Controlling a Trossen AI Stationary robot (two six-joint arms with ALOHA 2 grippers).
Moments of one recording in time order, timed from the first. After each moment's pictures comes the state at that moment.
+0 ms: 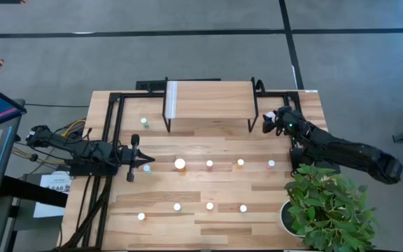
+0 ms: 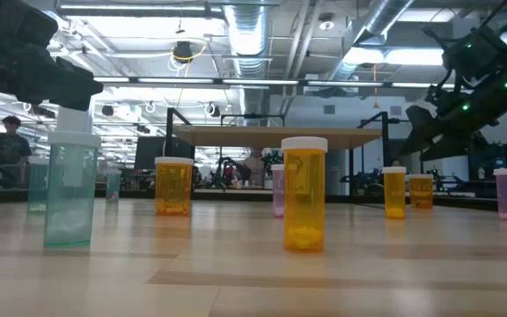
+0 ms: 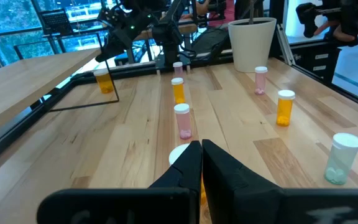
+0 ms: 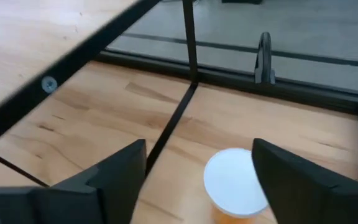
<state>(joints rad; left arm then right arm) -0.28 0.19 0.02 0.02 -0.23 0.08 -0.63 0.60 0.16 -0.05 0.38 0.37</state>
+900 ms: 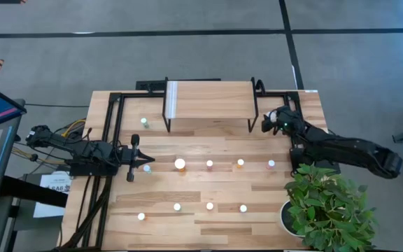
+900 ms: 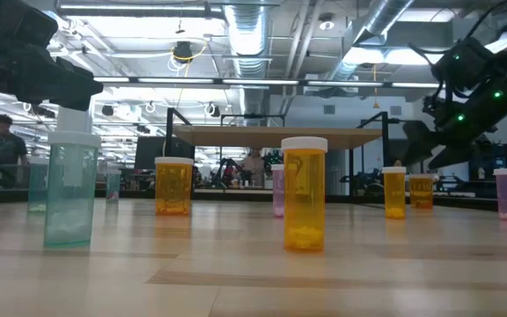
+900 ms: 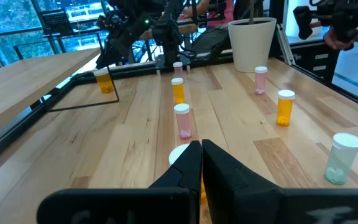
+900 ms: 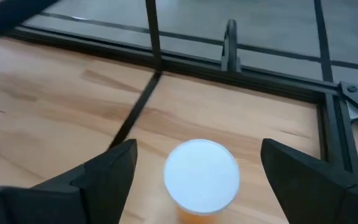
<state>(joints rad) -0.28 0.19 0.02 0.02 -0.23 0.08 -0.64 0.74 0.16 -0.01 0.50 0.37</state>
